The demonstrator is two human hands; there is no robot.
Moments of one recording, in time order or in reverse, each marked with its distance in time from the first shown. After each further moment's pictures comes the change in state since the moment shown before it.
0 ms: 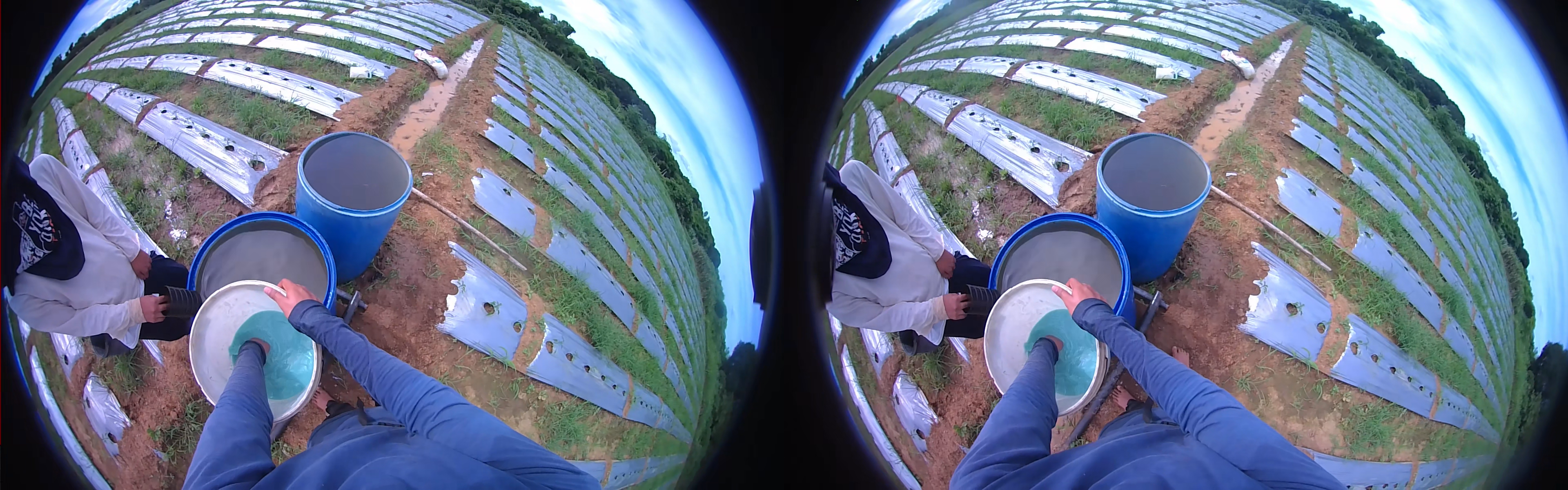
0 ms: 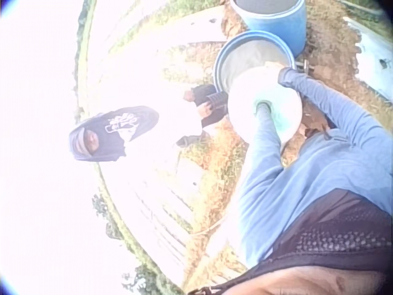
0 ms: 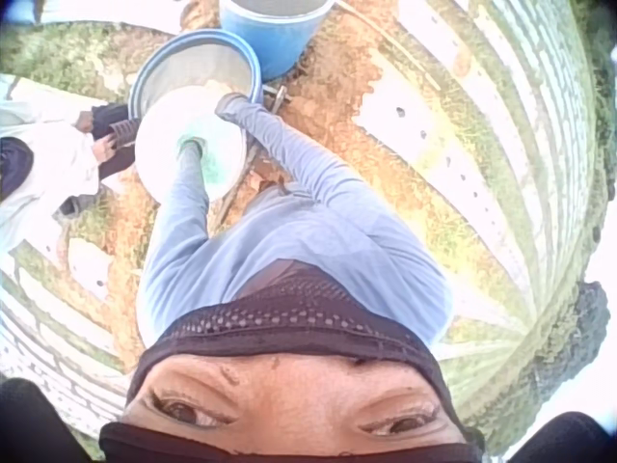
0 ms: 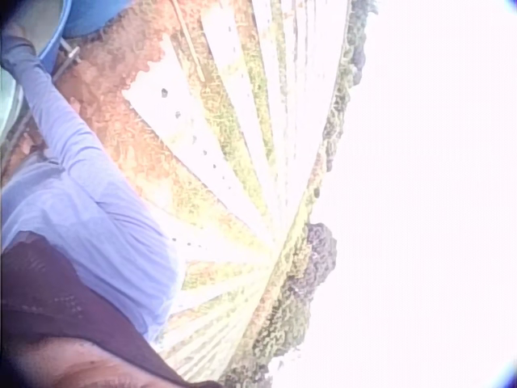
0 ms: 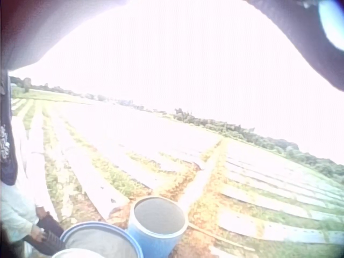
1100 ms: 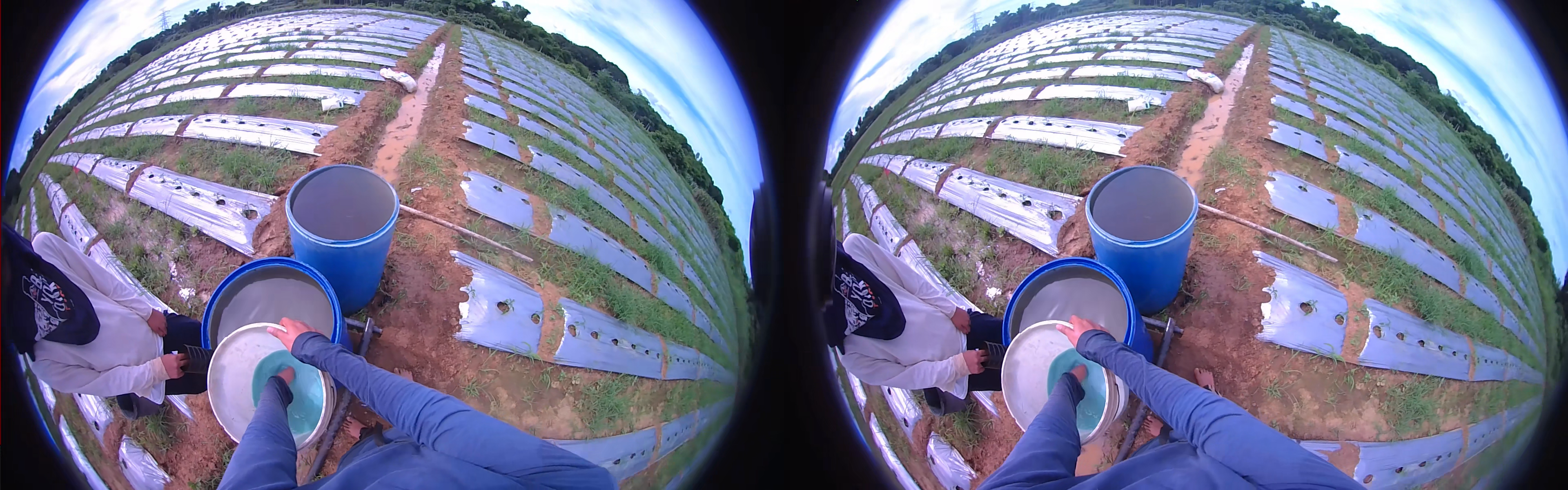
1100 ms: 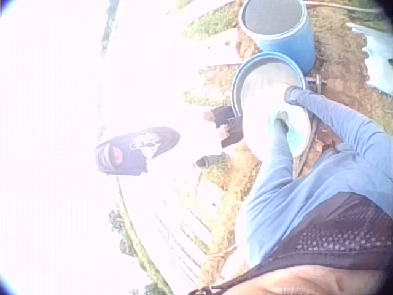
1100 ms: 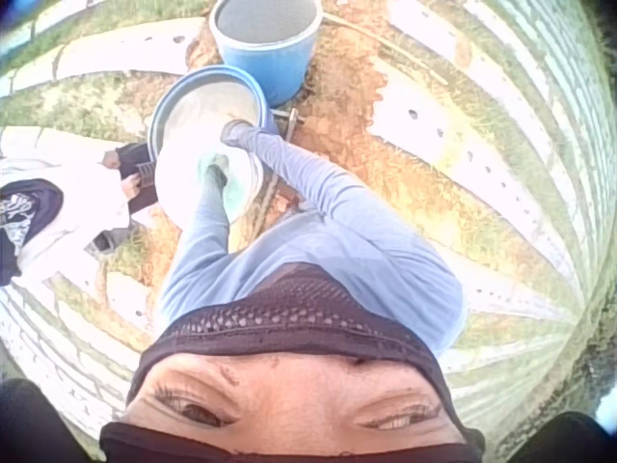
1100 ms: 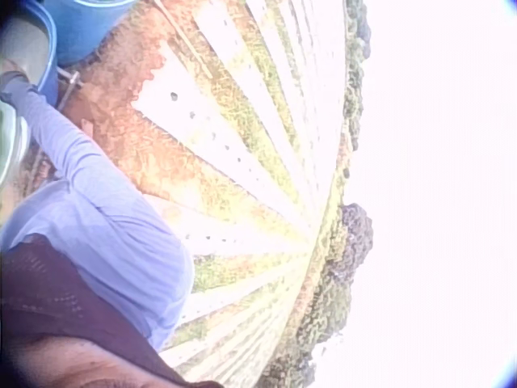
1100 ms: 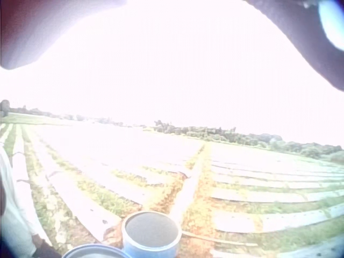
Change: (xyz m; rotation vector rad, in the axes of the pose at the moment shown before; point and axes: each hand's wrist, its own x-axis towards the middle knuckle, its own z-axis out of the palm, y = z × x) left_hand 0.004 0.023 0.006 -0.337 -0.038 0.371; right_hand 0.003 0.004 0.003 0.008 0.086 0.034
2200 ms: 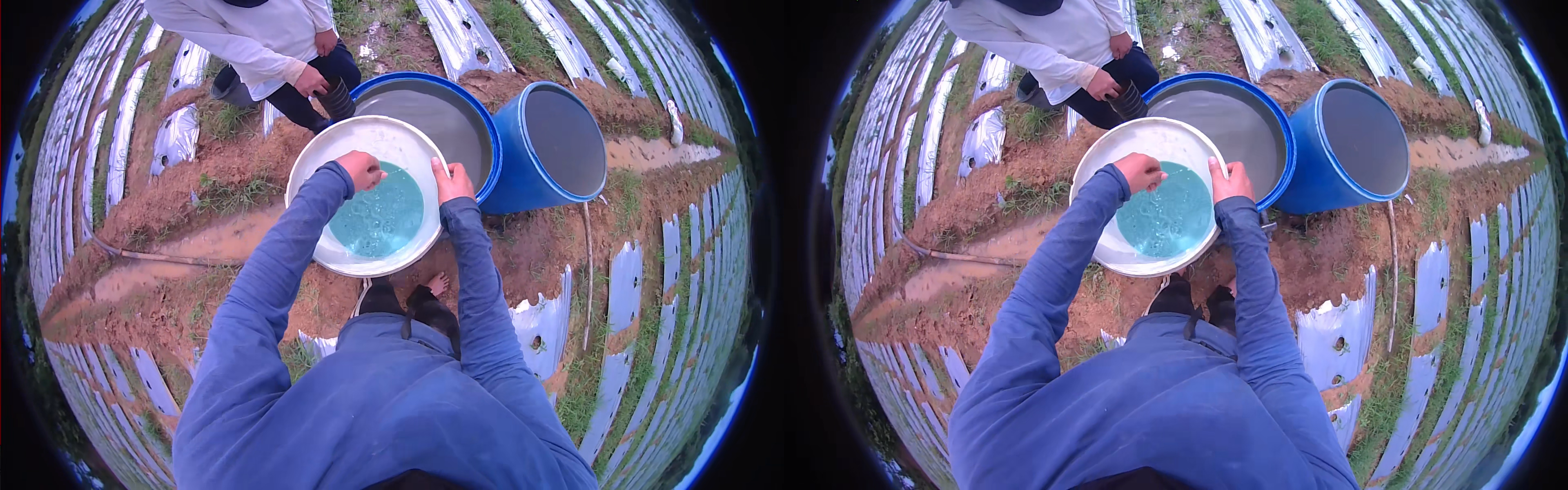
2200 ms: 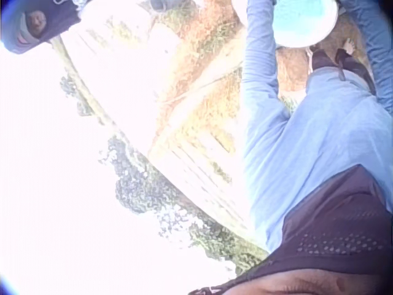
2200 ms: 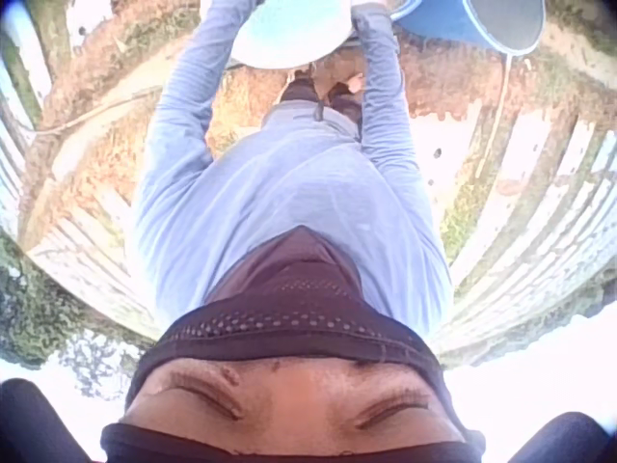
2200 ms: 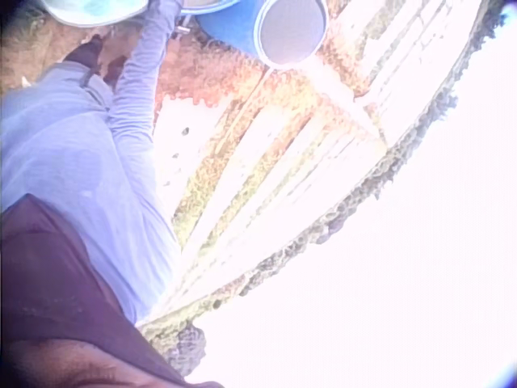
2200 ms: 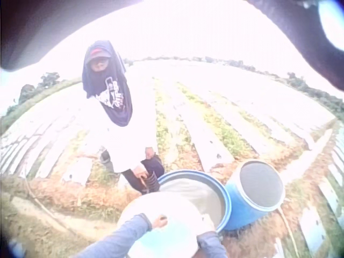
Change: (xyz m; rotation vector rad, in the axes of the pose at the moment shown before) left_hand -0.199 0.046 -0.075 -0.119 0.420 0.134; right_hand 0.024 0.029 0.016 -0.011 -0.156 -0.165
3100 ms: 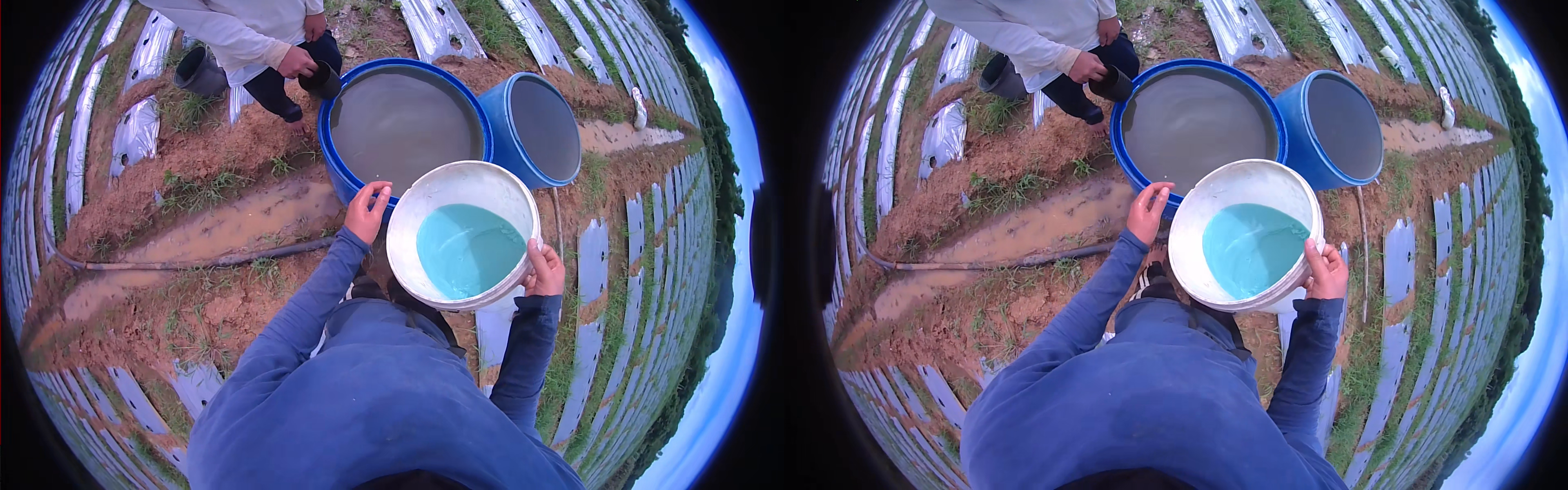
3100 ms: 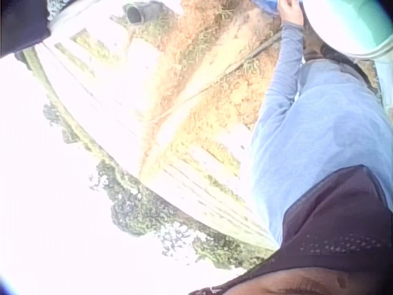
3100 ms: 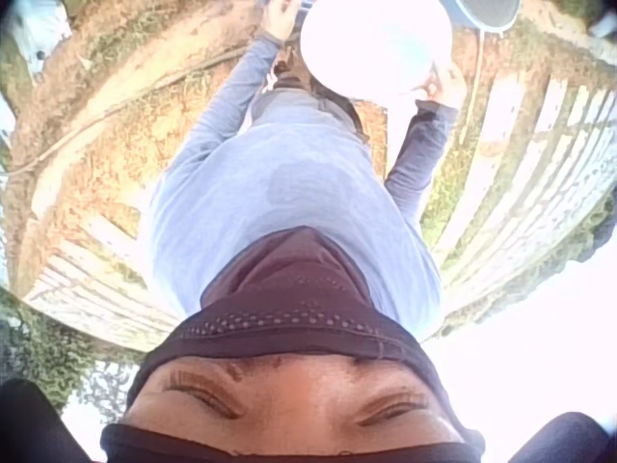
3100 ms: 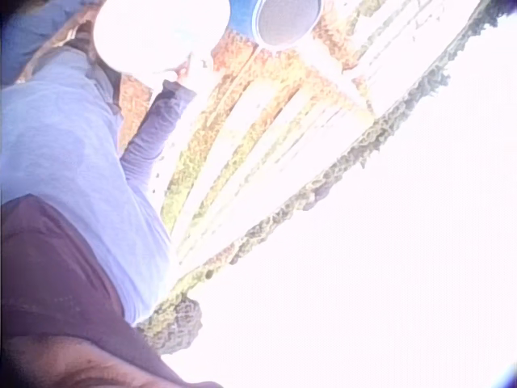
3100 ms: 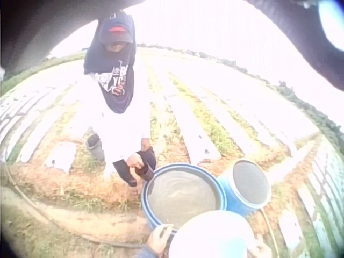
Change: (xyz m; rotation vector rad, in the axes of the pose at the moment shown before) left_hand -0.055 -0.044 0.112 -0.941 0.587 0.169; right_hand -0.176 -0.025 -0.112 0.632 0.239 0.254
